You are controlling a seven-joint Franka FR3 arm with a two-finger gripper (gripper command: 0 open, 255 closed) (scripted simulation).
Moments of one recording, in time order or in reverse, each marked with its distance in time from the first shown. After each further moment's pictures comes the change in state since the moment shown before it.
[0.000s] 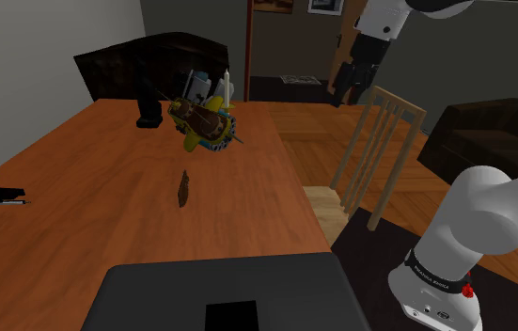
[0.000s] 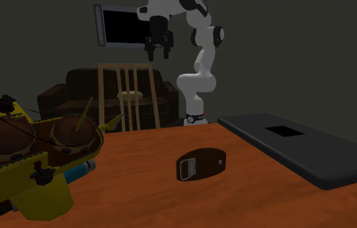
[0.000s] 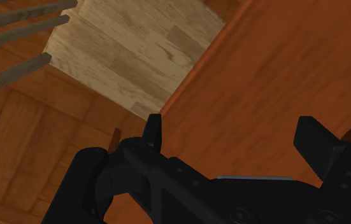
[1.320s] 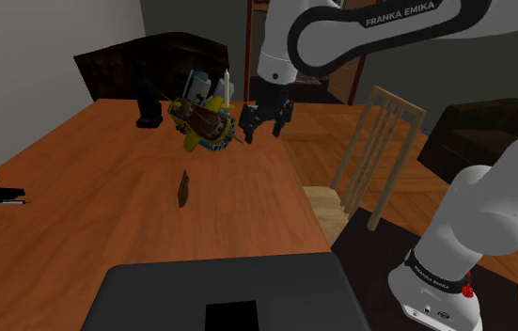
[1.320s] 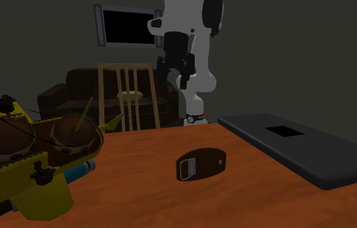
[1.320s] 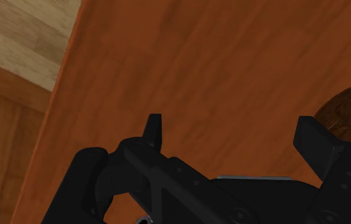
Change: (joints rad) arm 0.042 0.489 0.311 0.148 0.000 0.339 0.416
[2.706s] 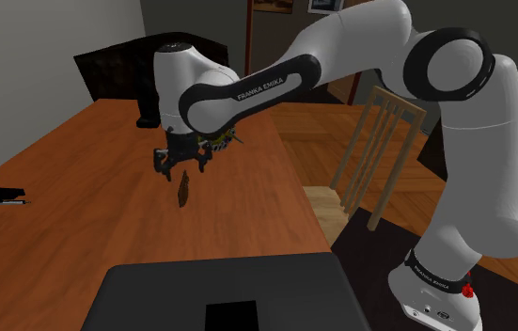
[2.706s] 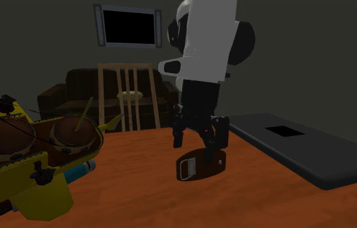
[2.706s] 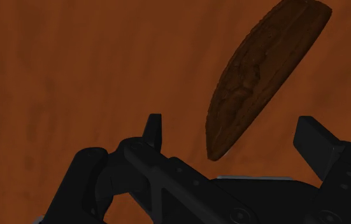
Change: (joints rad) arm 0.157 0.746 0.081 0.615 -0.336 0.033 0.440
